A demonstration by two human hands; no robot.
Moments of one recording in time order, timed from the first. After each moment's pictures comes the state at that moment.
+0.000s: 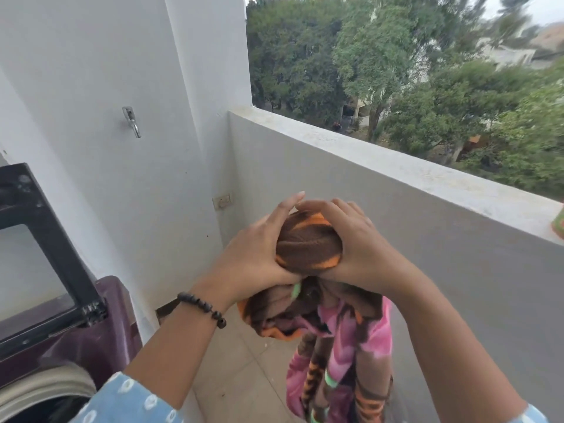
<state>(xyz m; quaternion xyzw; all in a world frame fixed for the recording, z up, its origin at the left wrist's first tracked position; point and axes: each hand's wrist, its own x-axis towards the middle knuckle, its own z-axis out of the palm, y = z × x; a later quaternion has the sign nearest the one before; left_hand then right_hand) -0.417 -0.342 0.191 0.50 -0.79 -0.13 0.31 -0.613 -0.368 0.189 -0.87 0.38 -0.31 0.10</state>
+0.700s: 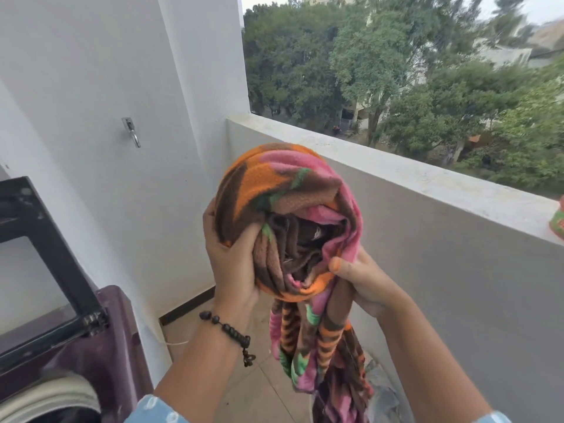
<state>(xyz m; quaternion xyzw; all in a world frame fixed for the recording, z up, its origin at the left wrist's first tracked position) -0.440 -0.344 0.177 0.35 -0.33 -0.38 0.79 -0.616 -0.368 0.146 -0.56 0.25 -0.45 0.65</state>
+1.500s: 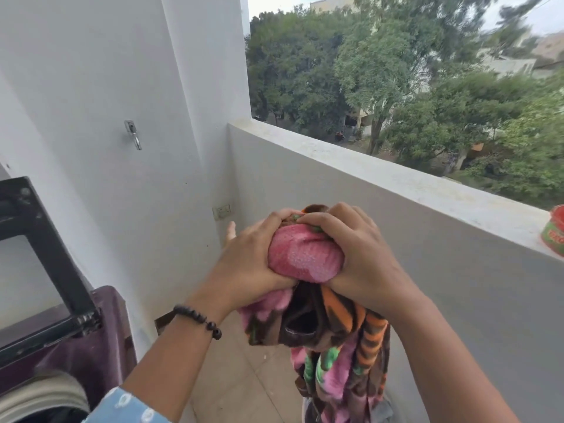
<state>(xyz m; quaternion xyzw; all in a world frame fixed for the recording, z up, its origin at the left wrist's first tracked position) -0.433 -0.341 0.195 0.54 -0.77 -0.10 0.32 -0.628 -0.356 0.196 -0.85 0.36 -0.39 0.00</state>
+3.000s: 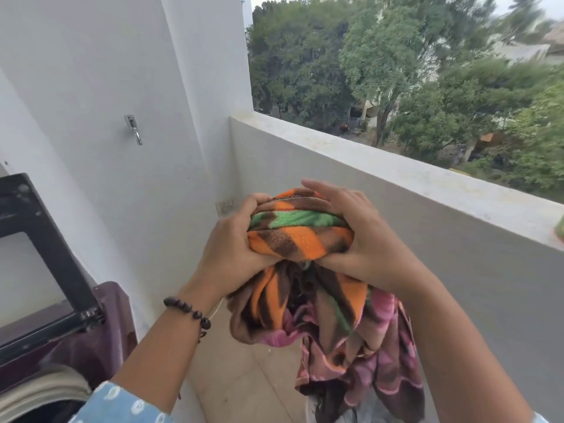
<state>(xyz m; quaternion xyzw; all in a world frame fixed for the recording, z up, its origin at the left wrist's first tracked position) -0.419 -0.351 0.194 0.49 -0.73 -0.13 0.45 -0.637 -0.376 0.204 -0.85 0.32 -0.39 0.14</state>
